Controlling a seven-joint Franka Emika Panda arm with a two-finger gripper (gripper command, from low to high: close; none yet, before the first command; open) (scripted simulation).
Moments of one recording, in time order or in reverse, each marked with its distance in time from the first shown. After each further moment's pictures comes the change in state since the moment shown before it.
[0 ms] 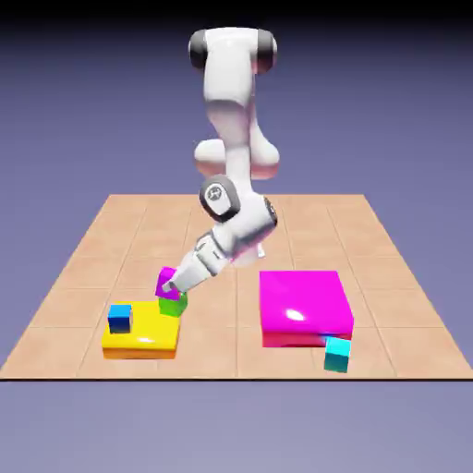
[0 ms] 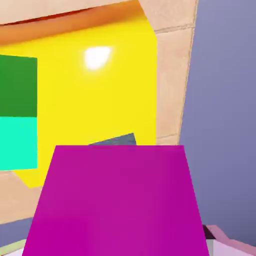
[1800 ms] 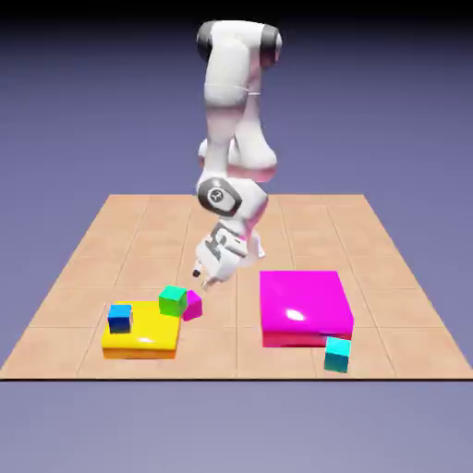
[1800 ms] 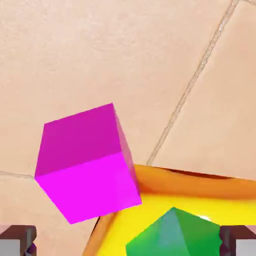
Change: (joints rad) arm -0.448 -0.158 0.306 -0.483 -0.842 0.541 0.218
